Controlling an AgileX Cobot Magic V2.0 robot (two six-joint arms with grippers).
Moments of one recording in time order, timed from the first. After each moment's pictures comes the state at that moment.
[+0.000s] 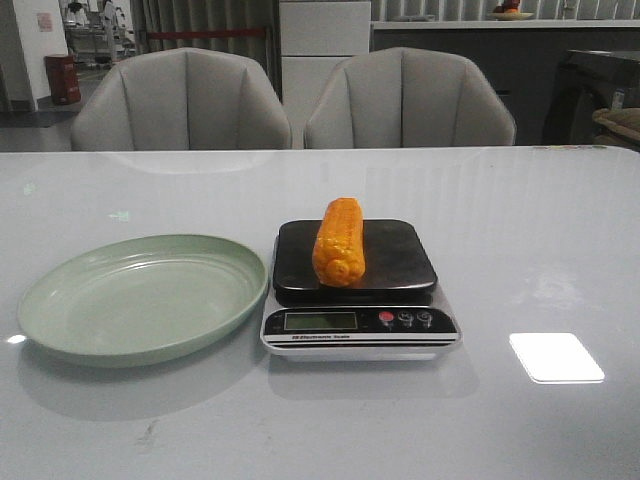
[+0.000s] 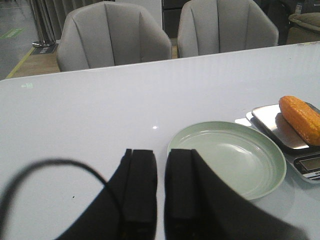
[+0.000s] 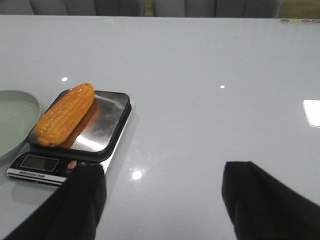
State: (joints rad) left arm -0.38 -0.01 -0.35 0.30 0.63 -0.26; right arm 0.24 0.48 -0.33 0.03 0.26 0.09
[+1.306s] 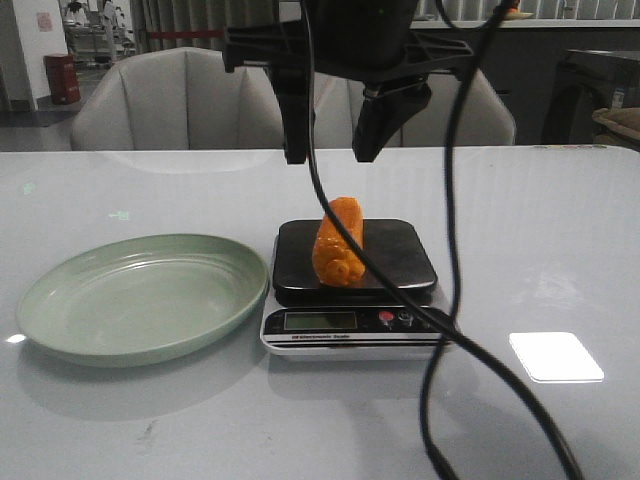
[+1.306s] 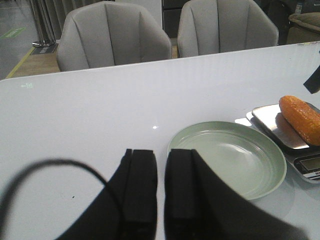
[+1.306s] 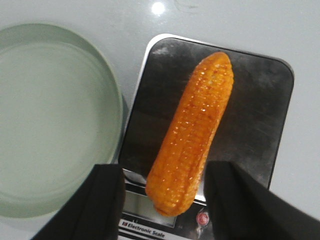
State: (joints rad) left arm -0.38 -0.01 -0.35 0.30 0.63 -0.26; right arm 0.66 1.85 -1.57 -0.16 0.85 0.56
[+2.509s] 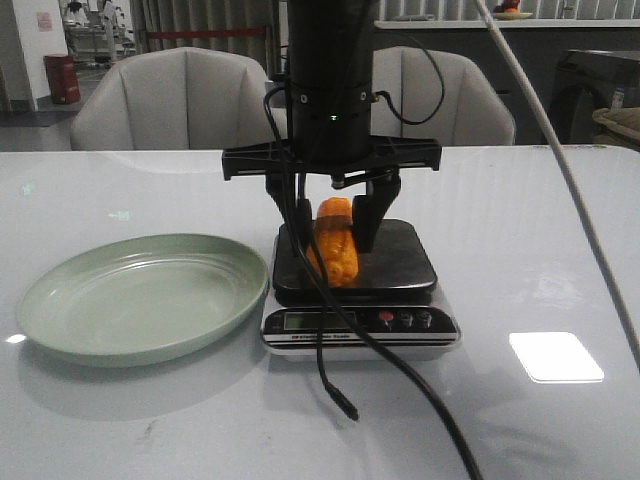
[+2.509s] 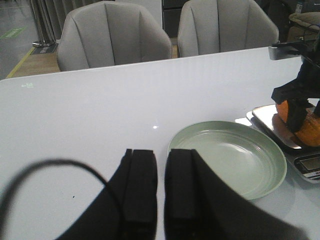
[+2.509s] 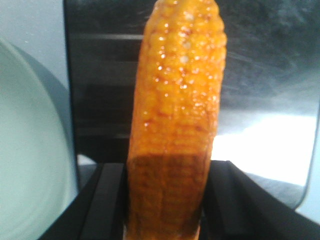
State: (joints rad) left arm -0.38 -0.01 -0.35 0.31 0.63 -0.26; right arm 0.63 2.19 -1.91 -0.07 1.17 0.68
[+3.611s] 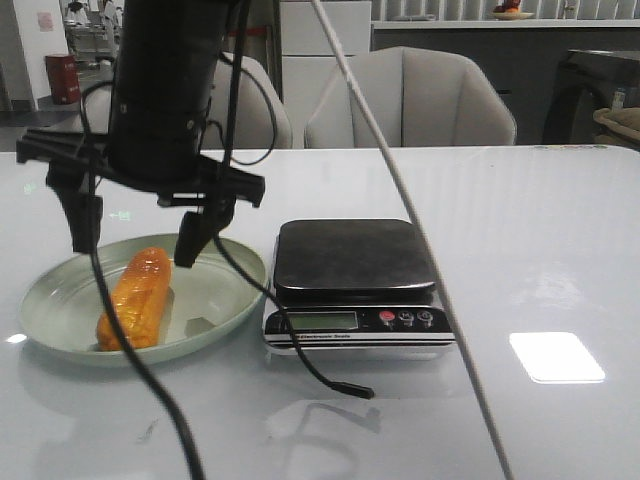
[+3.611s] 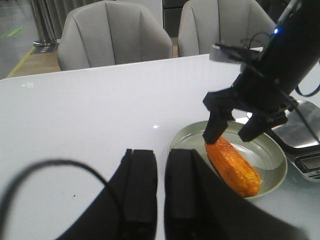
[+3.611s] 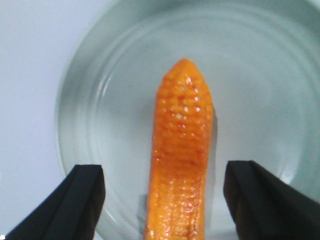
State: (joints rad) left arm -0.38 -0.01 -0.35 0.31 0.63 -0.26; right arm 0.79 2.30 -2.13 0.08 0.96 0.66
